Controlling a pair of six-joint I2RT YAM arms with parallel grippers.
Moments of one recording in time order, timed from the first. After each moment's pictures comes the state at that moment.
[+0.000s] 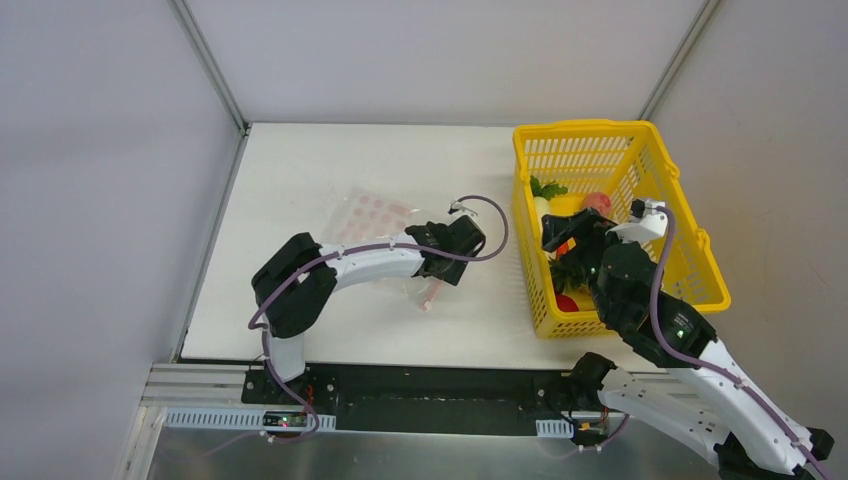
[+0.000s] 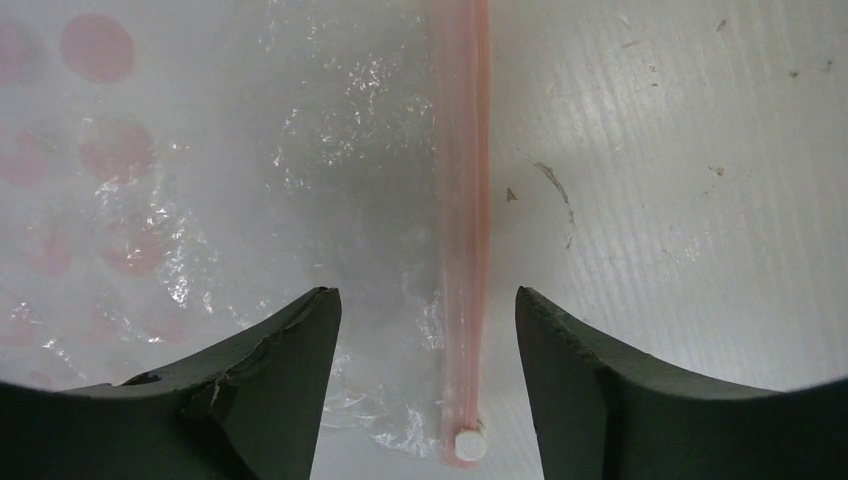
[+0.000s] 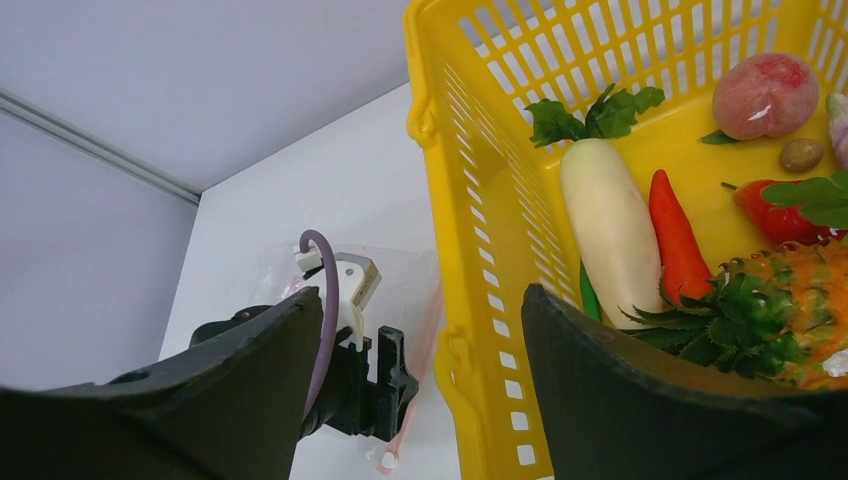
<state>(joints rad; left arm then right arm) -0.99 1.85 1.29 -0.52 -0.43 -0.39 0.86 0.60 0.94 -0.59 0.76 0.72</state>
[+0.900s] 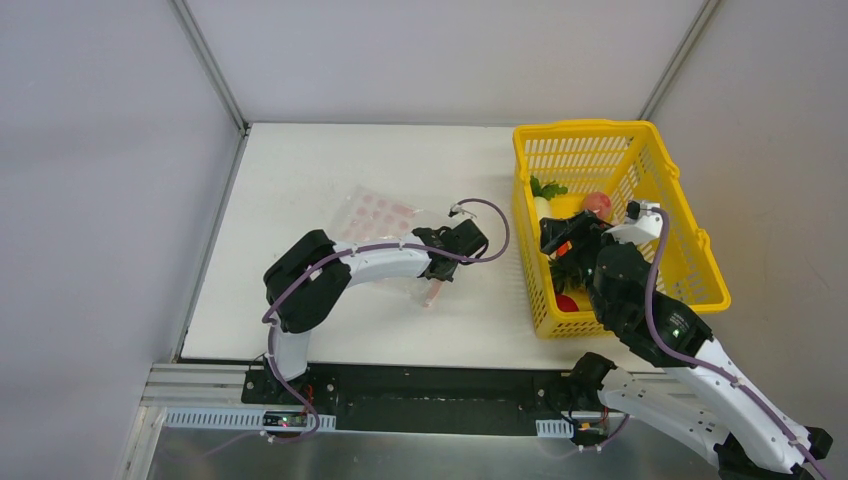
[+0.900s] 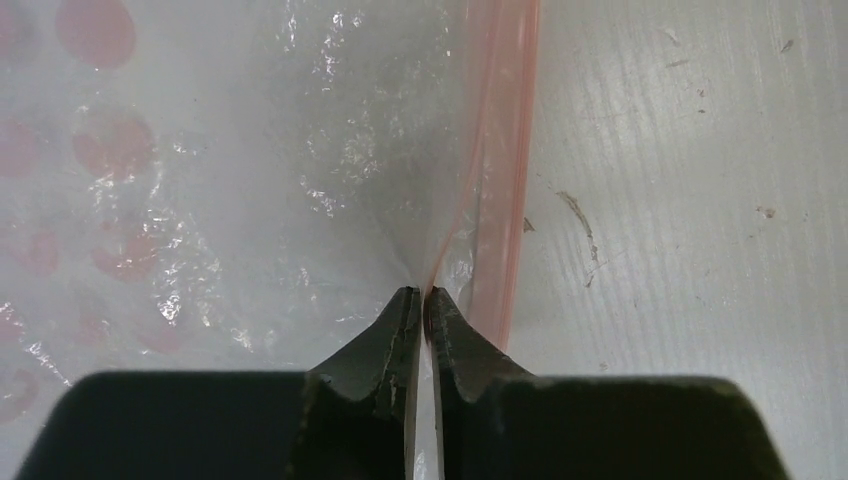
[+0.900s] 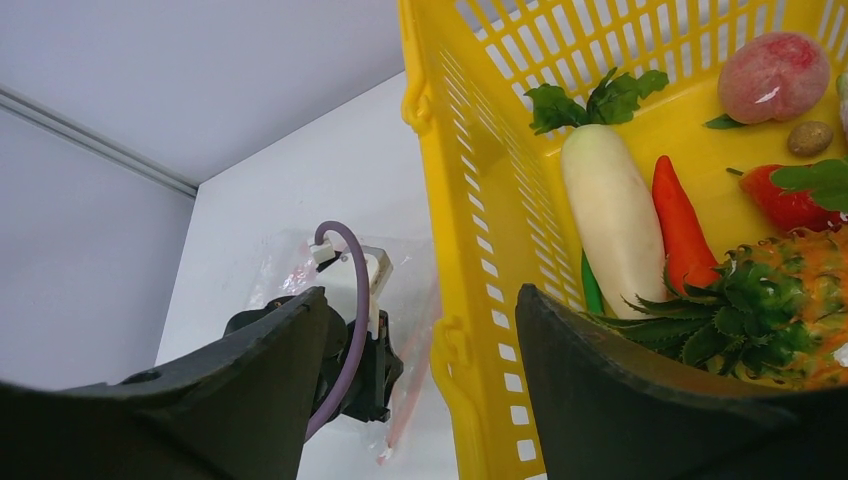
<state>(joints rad) -0.99 1.92 1.30 -0.50 -0.48 -0.43 0.86 0.60 0.92 -0.60 0.74 0.75</state>
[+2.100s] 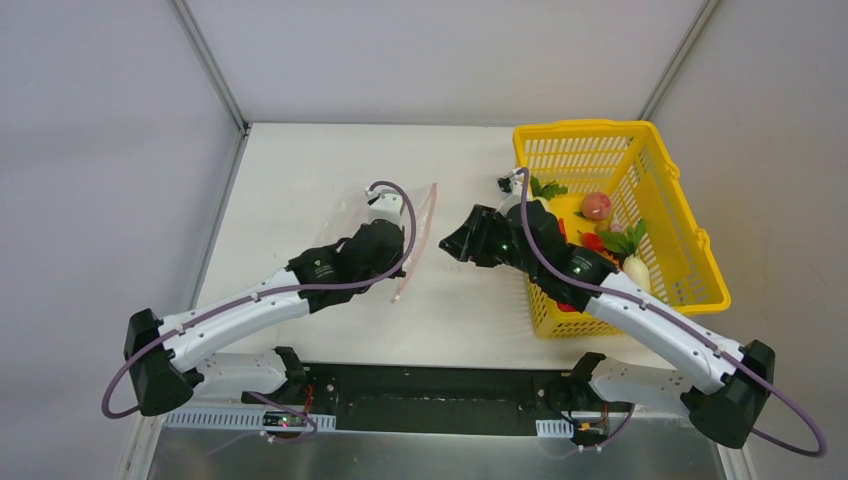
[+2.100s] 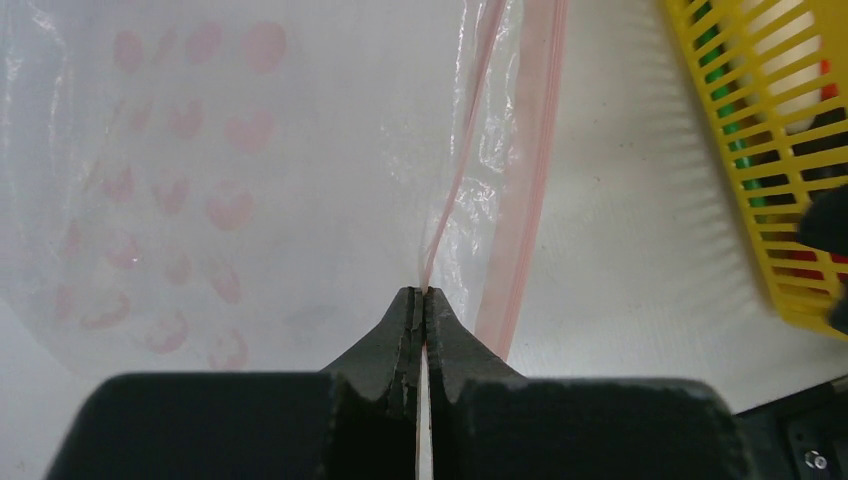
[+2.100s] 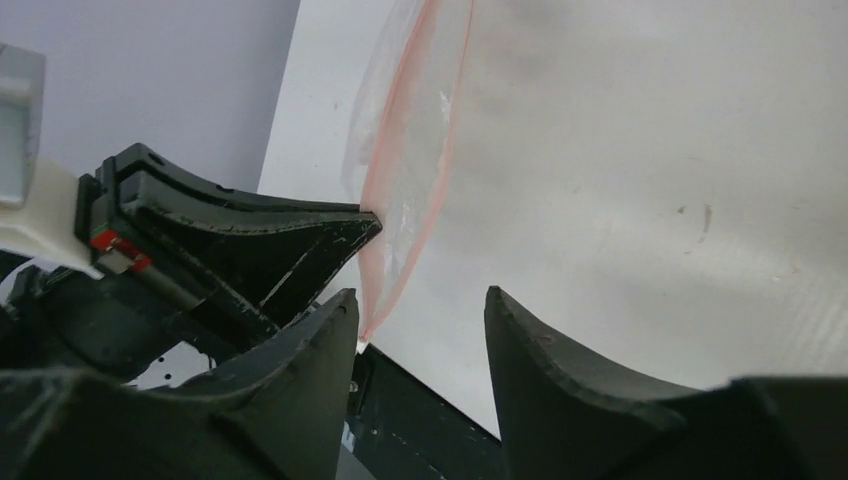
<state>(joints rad) -0.99 1.16 0.97 -0.50 -0.52 -0.54 0.86 1.04 0.96 -0.37 0.04 0.81</state>
